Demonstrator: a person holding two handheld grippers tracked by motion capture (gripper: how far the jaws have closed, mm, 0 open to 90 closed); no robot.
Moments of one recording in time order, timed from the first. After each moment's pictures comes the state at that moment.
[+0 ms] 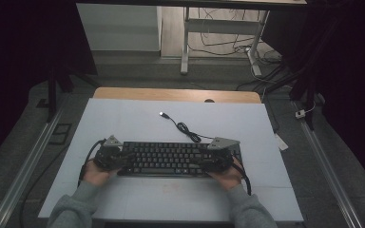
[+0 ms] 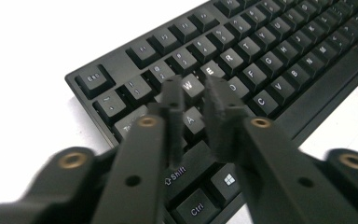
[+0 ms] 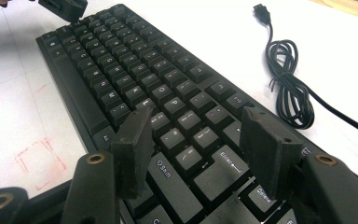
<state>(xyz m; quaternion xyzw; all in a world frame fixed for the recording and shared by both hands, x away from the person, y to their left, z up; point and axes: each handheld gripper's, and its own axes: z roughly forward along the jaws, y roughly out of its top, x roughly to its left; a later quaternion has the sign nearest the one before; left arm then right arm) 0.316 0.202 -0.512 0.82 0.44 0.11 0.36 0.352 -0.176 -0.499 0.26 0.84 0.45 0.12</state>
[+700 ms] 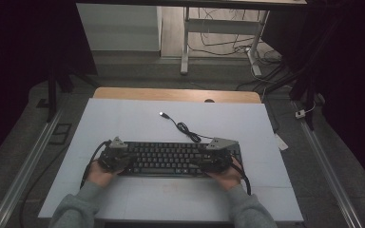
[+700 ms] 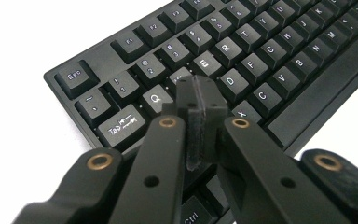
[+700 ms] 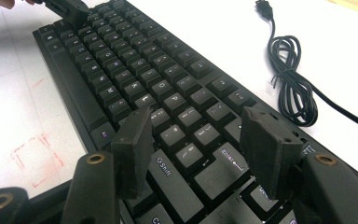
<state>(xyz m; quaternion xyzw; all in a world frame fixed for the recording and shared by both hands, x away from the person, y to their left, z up) 0.319 0.192 -0.519 0.83 0.43 0.12 0.34 0.353 -0.175 -0.501 0.25 0.85 0.44 0.12</state>
